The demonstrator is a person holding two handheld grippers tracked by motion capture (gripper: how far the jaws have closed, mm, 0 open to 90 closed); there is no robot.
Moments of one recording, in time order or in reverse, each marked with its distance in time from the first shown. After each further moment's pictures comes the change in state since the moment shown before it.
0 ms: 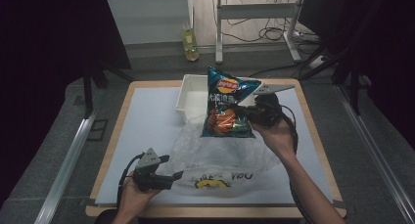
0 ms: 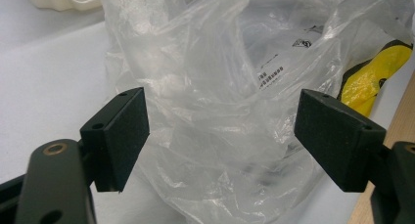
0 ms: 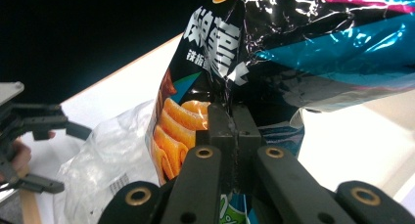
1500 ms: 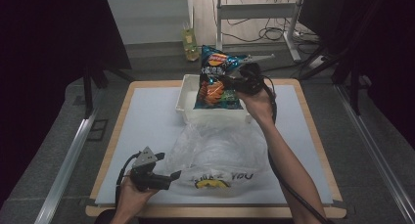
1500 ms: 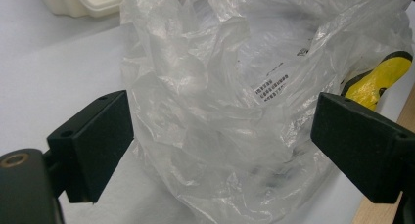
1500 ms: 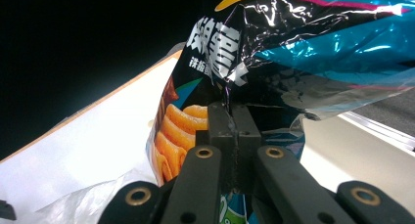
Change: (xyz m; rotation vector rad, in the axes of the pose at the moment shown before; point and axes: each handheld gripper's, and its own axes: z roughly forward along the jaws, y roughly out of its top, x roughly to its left) left arm 0.004 0.001 -0.006 -0.028 0.013 -0.019; right arm -0.045 0.061 0.066 -0.046 -0.054 0.014
